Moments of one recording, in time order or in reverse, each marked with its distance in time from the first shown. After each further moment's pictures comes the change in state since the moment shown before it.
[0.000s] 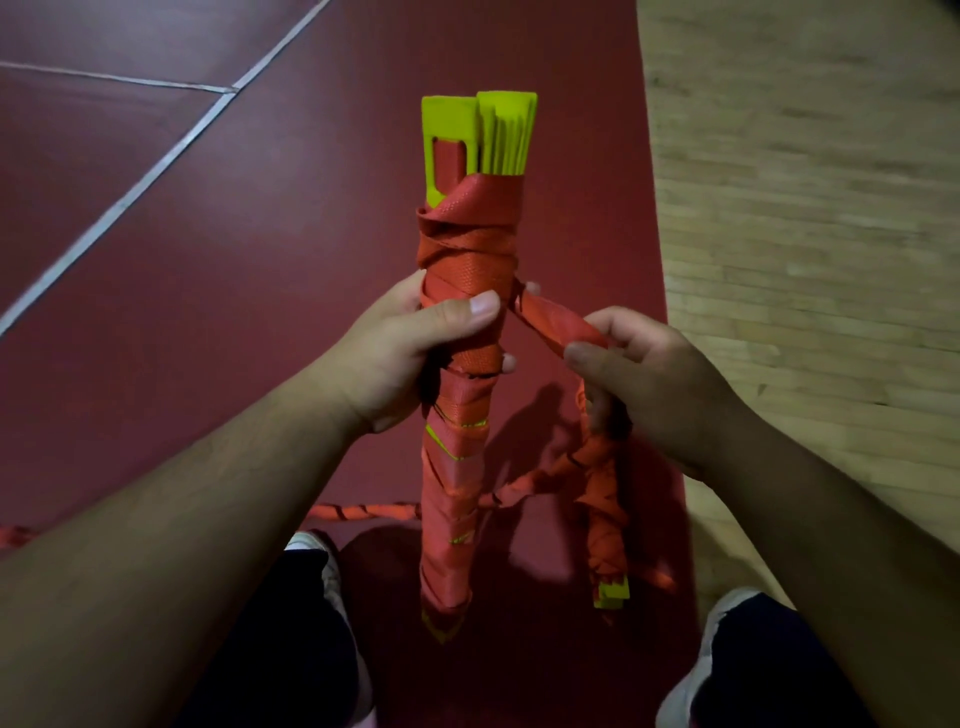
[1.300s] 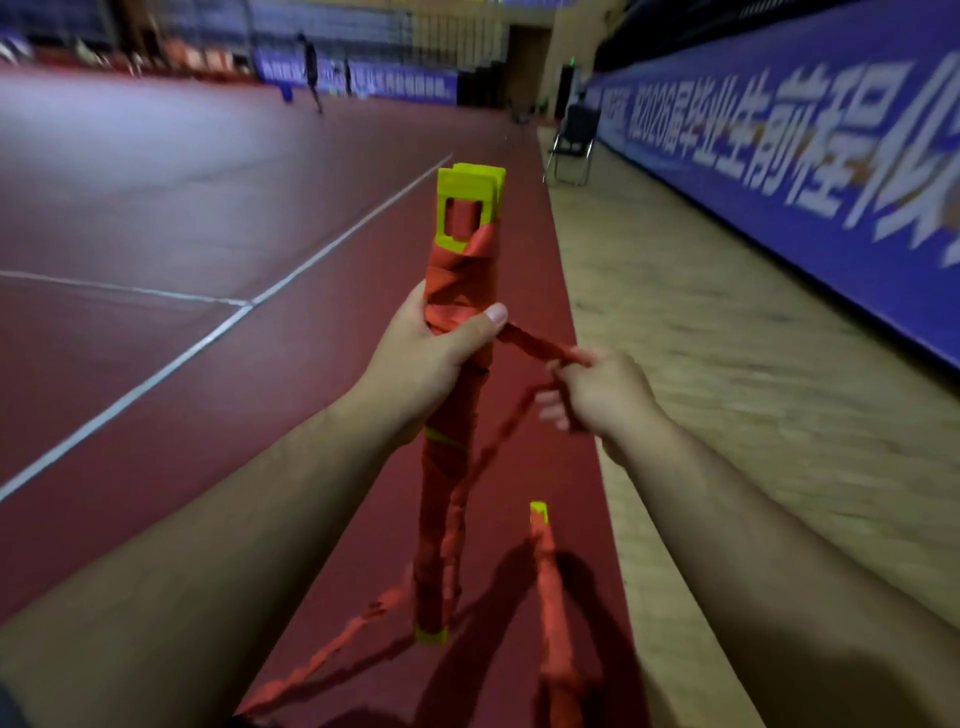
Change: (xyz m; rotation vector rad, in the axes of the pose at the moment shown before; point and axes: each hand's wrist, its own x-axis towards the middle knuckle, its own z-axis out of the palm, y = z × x) left_hand -0.001 0.152 0.083 0.229 0.285 0.442; right_hand 0.006 -0.158 -0.030 -0.169 0.450 0.044
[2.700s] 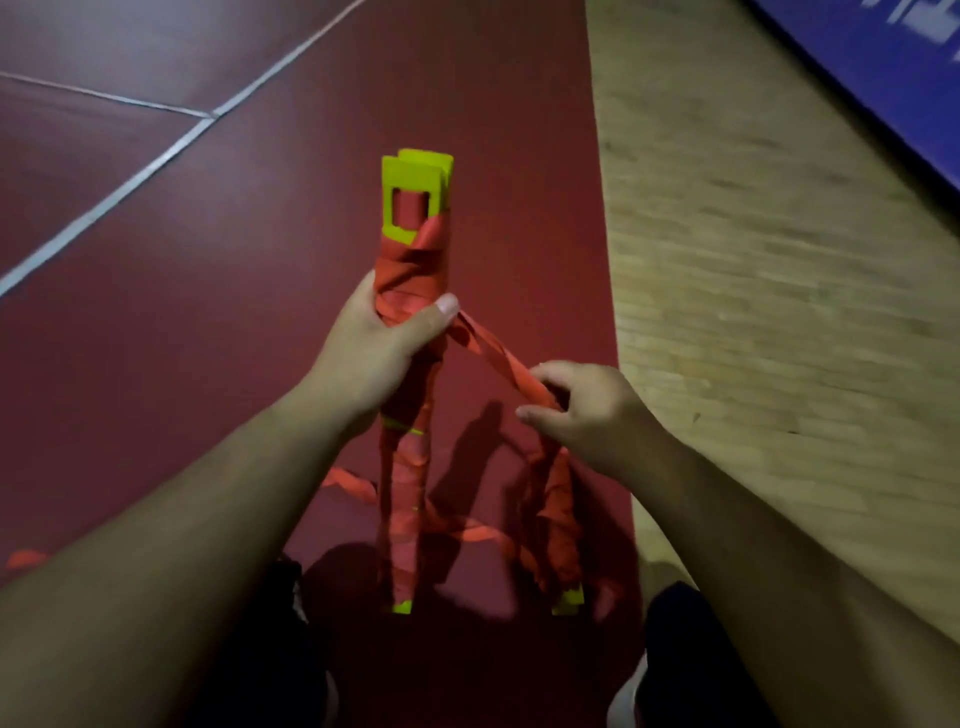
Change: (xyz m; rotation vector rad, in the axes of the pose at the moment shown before) left_hand -0.055 -0.144 -0.068 -0.003 0.106 -0.255; right_hand -0.027 0.138 0.059 -0.528 -0.391 -0.269
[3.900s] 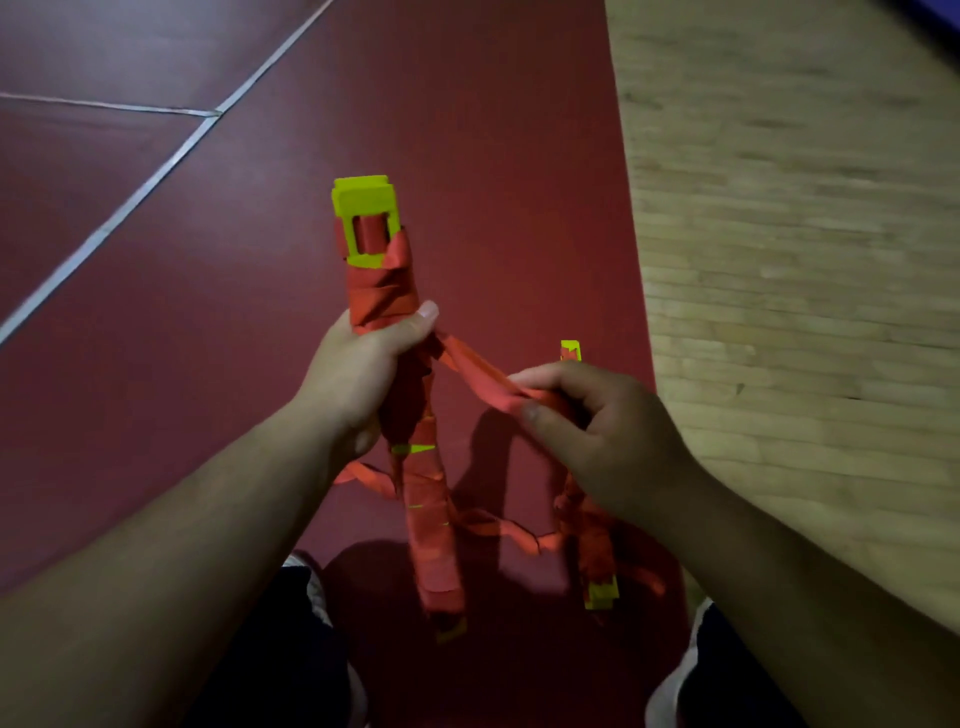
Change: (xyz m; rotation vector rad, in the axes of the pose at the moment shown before) left_hand 0.012 -0.036 0.010 -0.007 0.160 -0.299; right_hand -0.029 0.007 0.018 0.425 0.168 -0.123
